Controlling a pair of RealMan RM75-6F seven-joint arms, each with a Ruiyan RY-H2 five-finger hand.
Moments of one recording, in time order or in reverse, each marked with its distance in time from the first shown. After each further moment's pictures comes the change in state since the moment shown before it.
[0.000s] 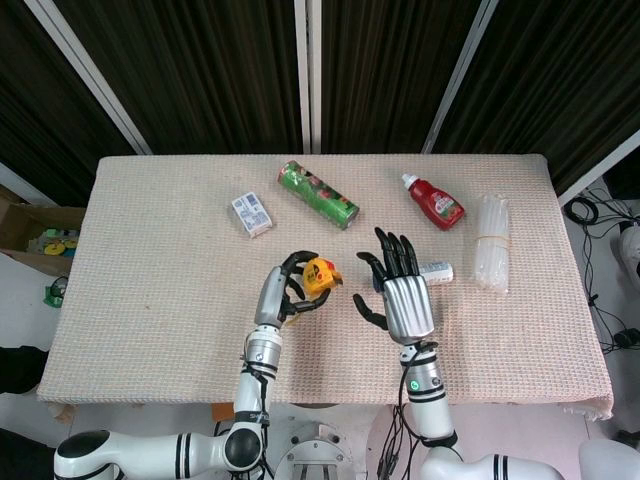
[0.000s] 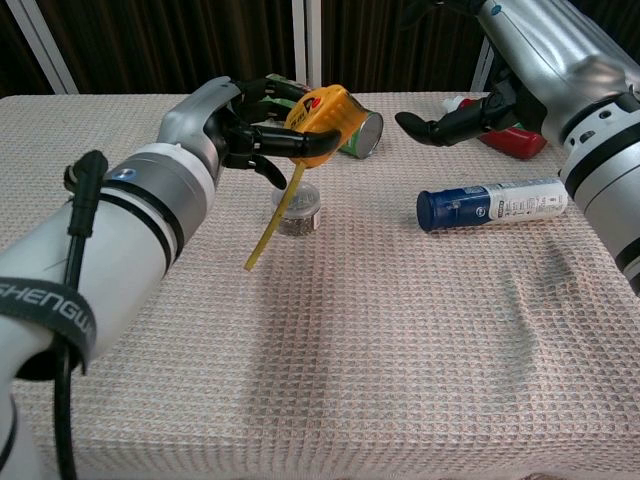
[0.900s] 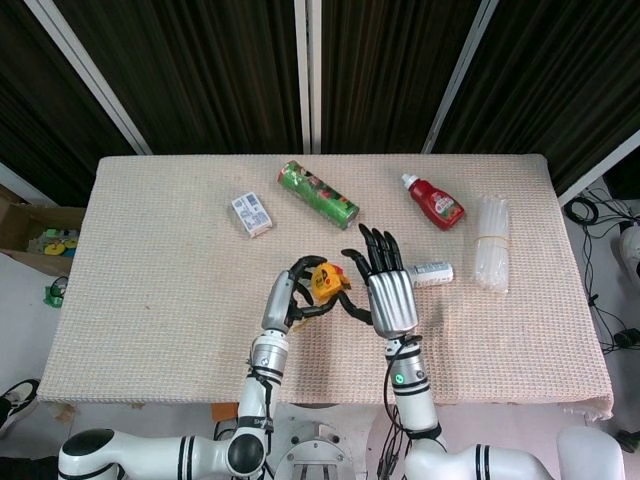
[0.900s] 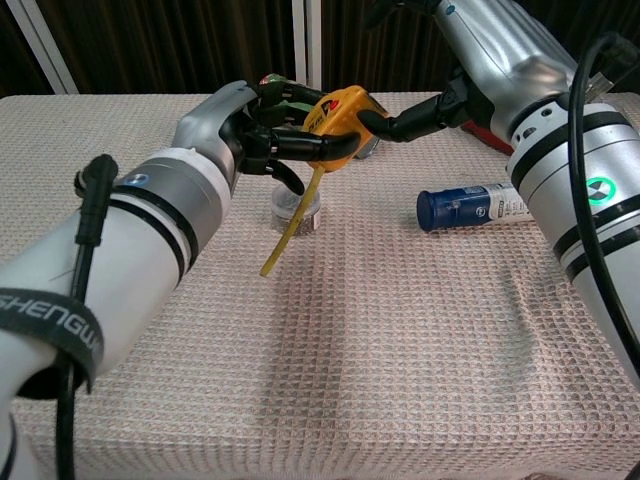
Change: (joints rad) left arm -0.014 -0.012 0.019 -0.017 -0.010 0.010 -0.019; right arm 0.076 -0.068 0.016 0.068 0.036 0.015 0.029
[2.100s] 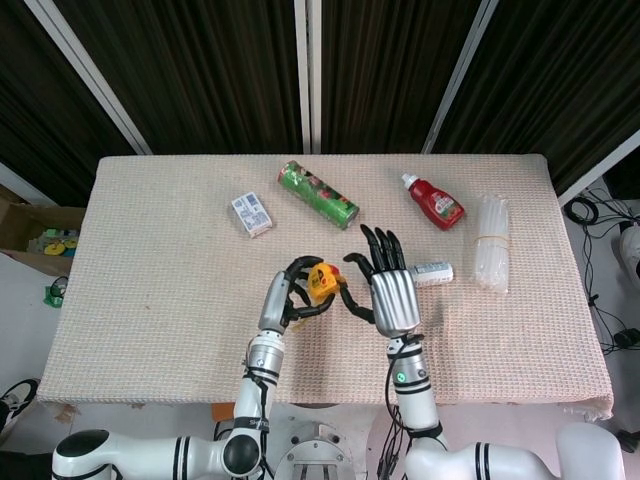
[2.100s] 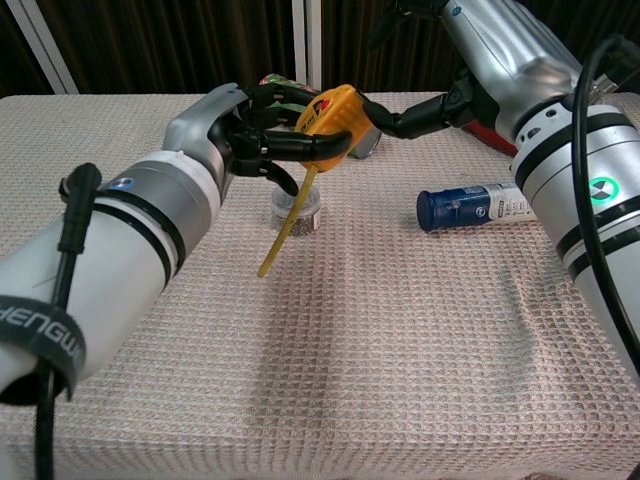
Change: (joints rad) left arm 0.014 0.022 0.021 -0.011 0.019 -0.006 -0.046; right arm 0.020 0.005 -0.010 0.013 0.021 0.024 0.021
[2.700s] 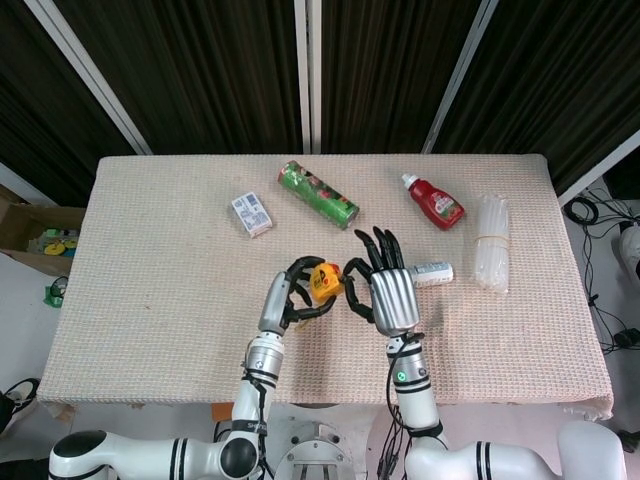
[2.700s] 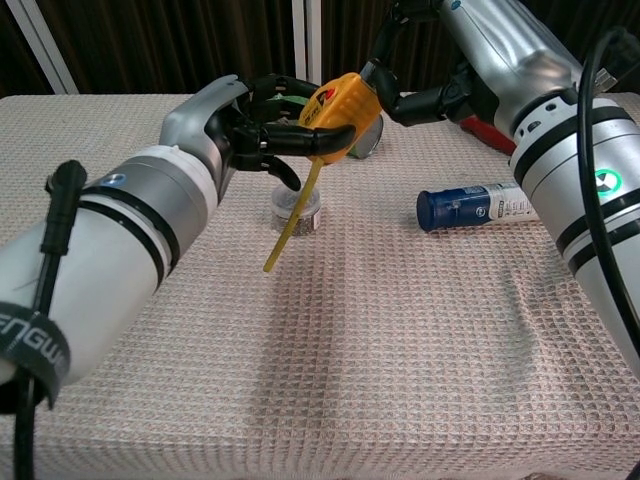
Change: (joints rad) left arm 0.007 0.013 0.008 -0.024 0.016 0.002 -0.010; right arm 0.008 0.010 0.002 -0.016 0.012 -0.005 0.029
